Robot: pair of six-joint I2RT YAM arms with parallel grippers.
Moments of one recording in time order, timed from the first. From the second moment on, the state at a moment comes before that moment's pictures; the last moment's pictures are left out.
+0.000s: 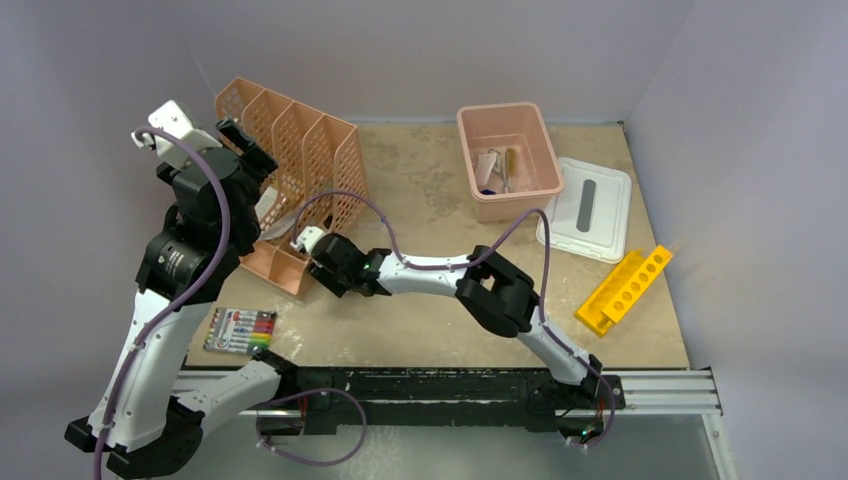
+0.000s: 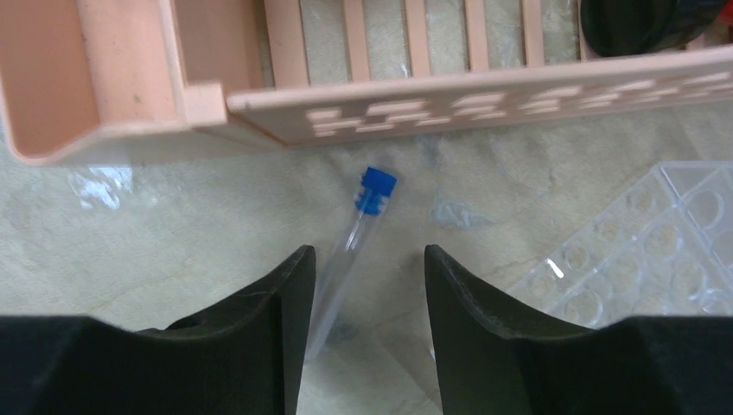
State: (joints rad) left arm -0.46 0.98 1.53 -0.71 -0.90 -0.51; right arm 1.15 2.31 1.77 -0.23 0.24 0.04
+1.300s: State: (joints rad) left arm -0.46 1.03 1.52 -0.72 -0.78 -0.54; right arm 1.10 1.78 1.34 0.01 0.15 0.15
